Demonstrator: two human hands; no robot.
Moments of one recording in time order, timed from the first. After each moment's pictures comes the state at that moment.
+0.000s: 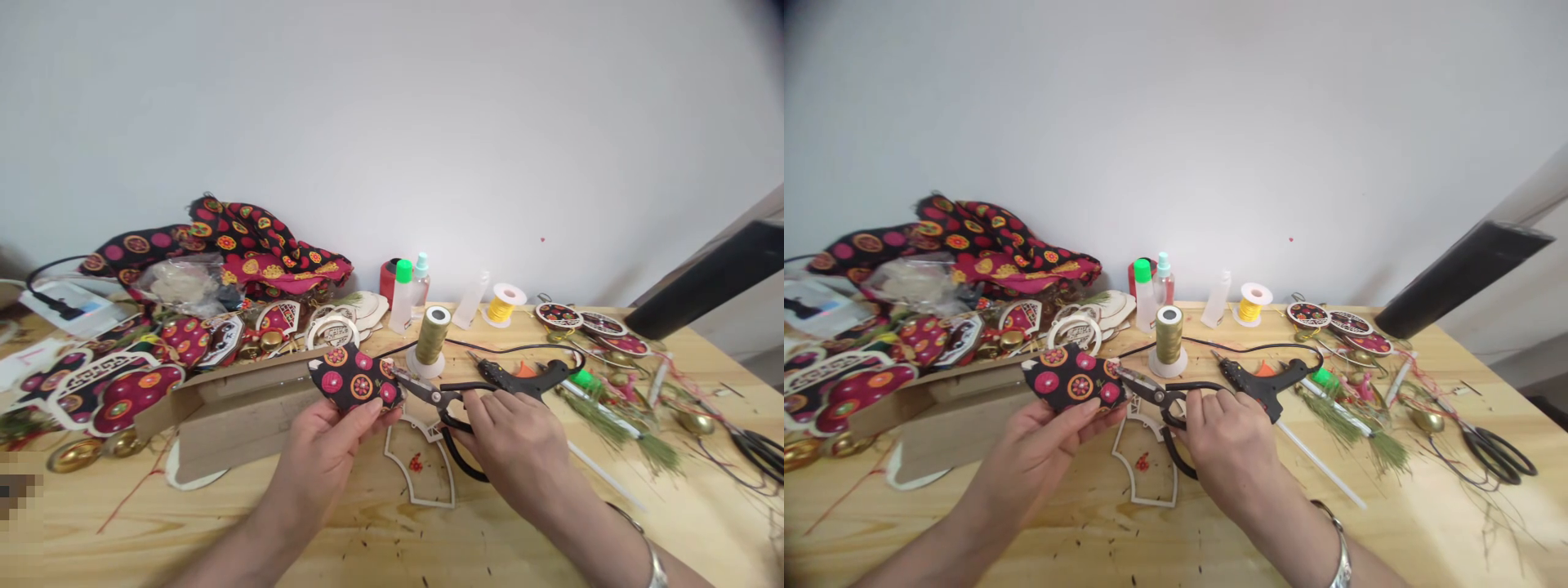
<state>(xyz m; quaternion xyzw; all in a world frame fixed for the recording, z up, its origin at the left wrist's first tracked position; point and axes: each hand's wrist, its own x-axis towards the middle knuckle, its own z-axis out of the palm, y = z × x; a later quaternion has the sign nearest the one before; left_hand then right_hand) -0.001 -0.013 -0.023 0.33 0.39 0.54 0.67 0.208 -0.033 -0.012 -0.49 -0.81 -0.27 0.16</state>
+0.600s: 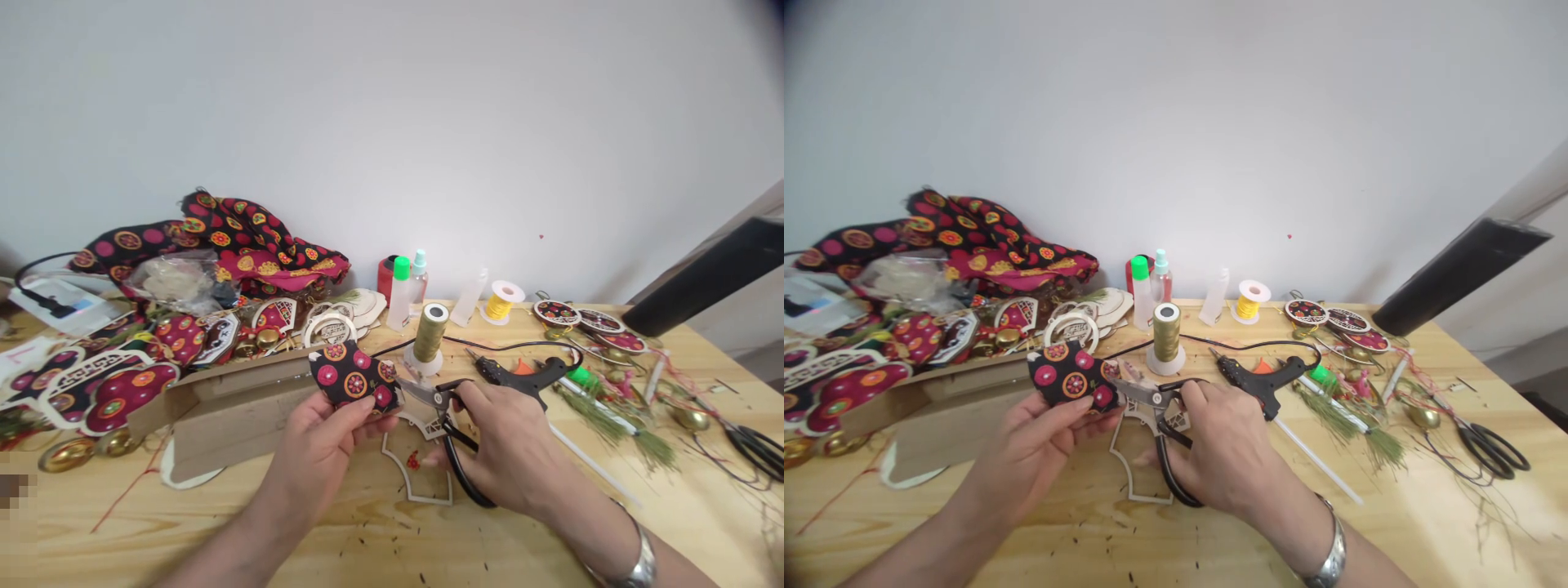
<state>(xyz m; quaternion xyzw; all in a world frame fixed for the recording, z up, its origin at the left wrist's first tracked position) 0.002 -0.010 -0.012 0.28 0.40 0.54 0.69 0.206 -0.030 -0.003 -0.57 -0.80 -0.01 0.16</state>
